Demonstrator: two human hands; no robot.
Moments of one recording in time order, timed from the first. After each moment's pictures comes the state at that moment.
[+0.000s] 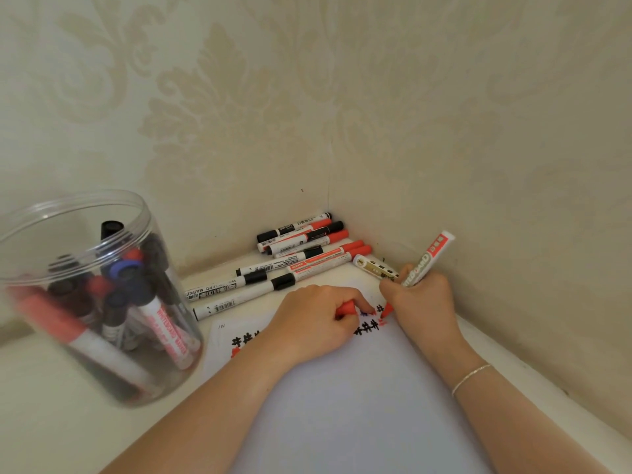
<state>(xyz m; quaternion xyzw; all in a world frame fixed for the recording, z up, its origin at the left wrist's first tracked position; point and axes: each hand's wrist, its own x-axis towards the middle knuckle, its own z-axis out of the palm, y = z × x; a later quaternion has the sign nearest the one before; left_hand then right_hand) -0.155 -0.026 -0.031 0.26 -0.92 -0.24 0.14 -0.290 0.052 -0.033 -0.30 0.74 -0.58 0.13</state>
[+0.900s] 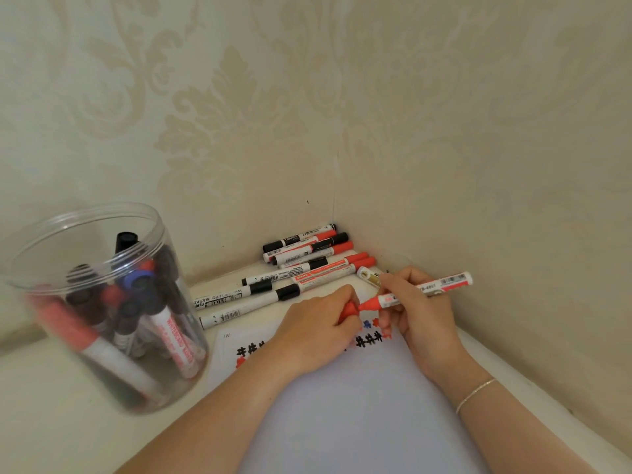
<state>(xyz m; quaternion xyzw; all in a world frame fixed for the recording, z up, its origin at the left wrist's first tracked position) -0.155 -0.027 -0.030 0.28 -0.92 -0.24 0.13 -0.282 0.055 -0.022 -0.29 0.51 -0.74 0.33</state>
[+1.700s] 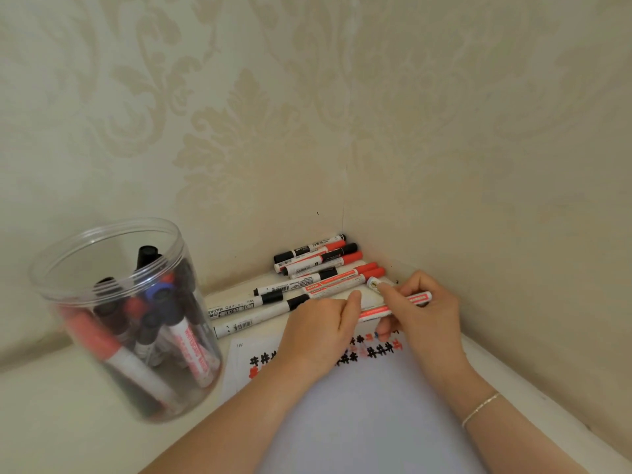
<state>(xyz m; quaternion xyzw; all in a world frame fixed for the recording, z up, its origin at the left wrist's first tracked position) -0.152 -0.025 -0.028 0.32 -0.87 -0.24 0.27 -0.270 0.053 -0.017 -0.33 0.56 -0.72 0.23</state>
